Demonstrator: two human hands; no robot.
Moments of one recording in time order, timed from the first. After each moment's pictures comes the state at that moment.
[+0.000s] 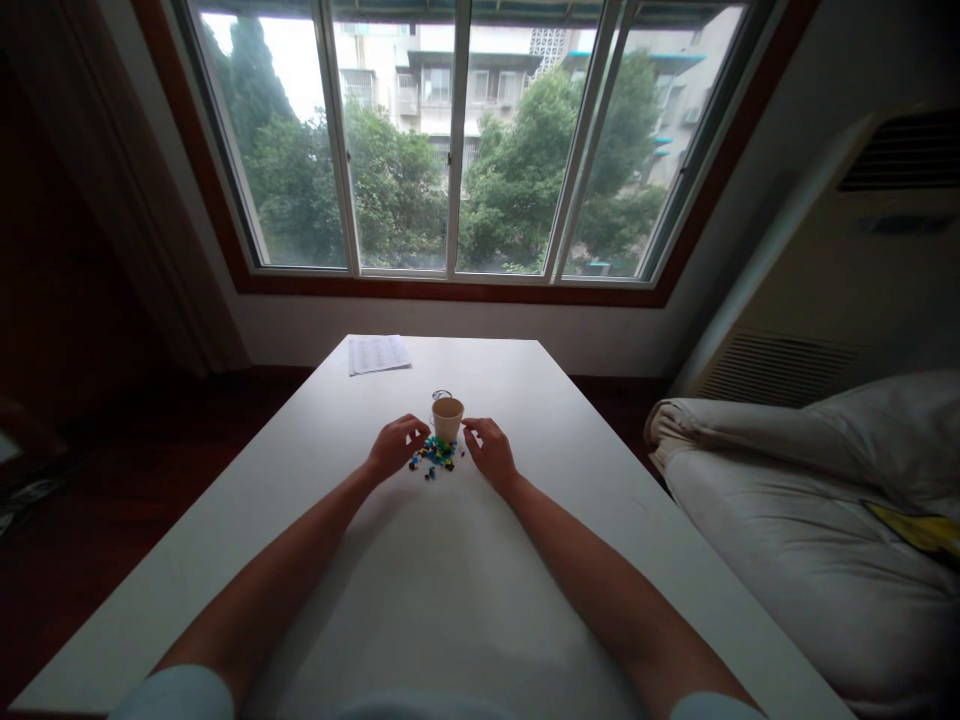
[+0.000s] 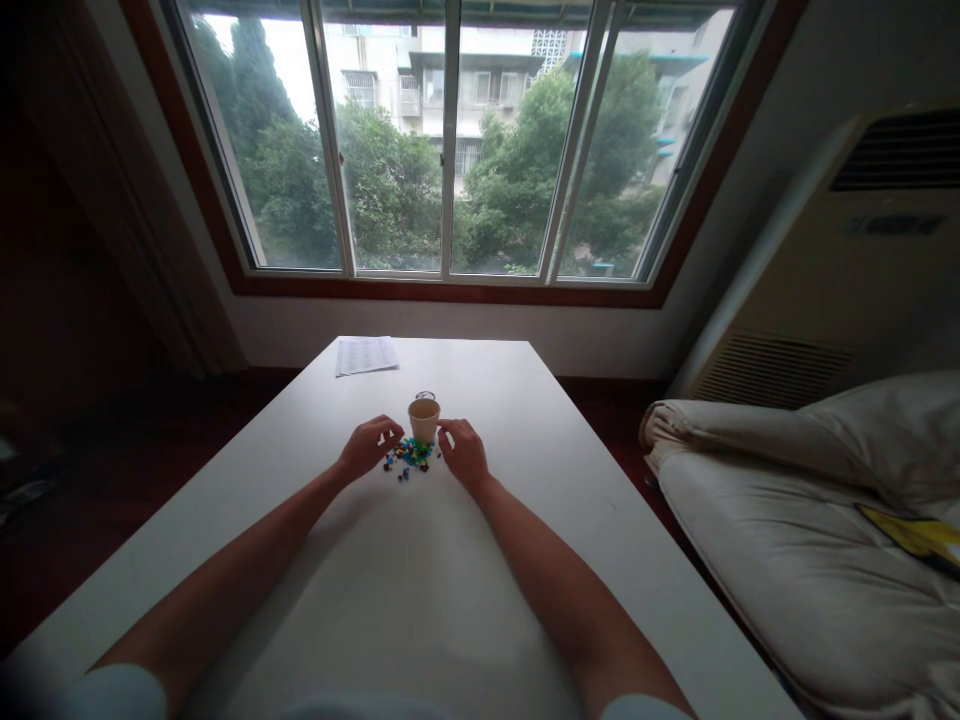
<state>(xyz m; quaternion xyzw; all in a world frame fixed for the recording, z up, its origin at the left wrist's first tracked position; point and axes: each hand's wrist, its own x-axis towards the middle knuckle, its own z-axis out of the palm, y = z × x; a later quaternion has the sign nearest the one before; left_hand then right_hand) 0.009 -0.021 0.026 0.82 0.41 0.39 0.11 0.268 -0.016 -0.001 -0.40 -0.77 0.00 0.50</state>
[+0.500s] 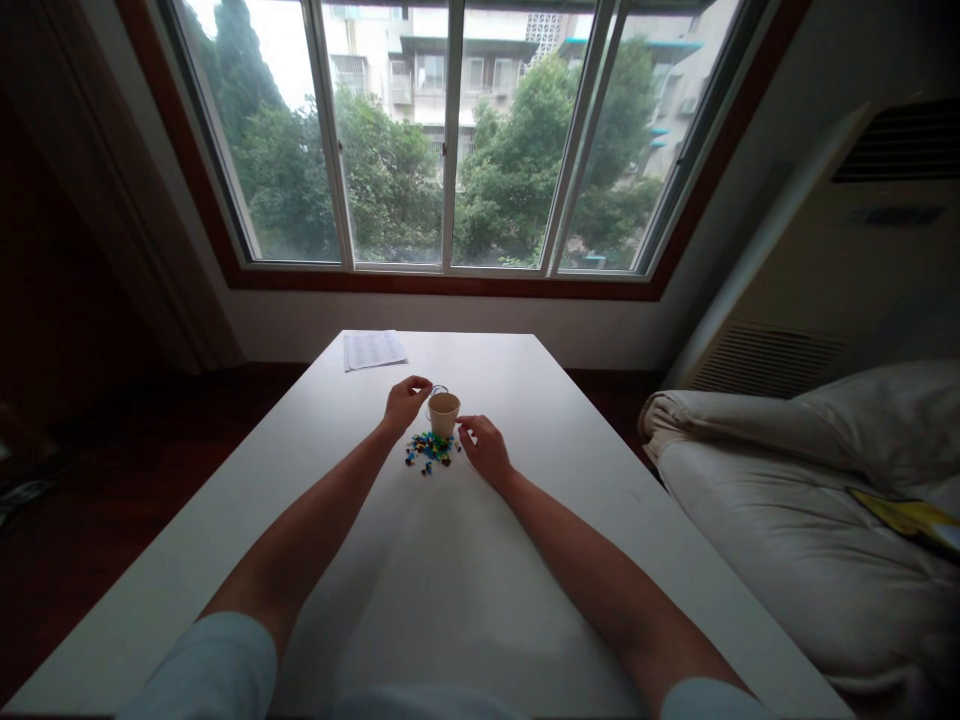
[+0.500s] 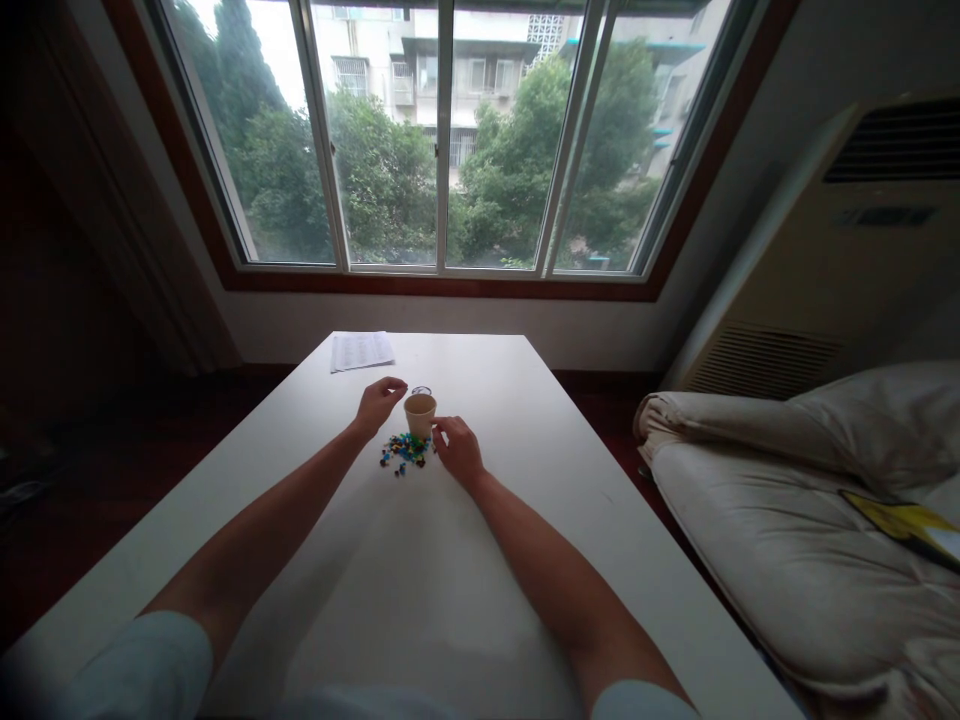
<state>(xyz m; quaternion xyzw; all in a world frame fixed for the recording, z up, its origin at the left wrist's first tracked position) 0.049 0.042 0.054 0.63 0.47 0.56 0.28 0.267 -0.017 -0.008 -0.40 -0.77 0.03 0.50</state>
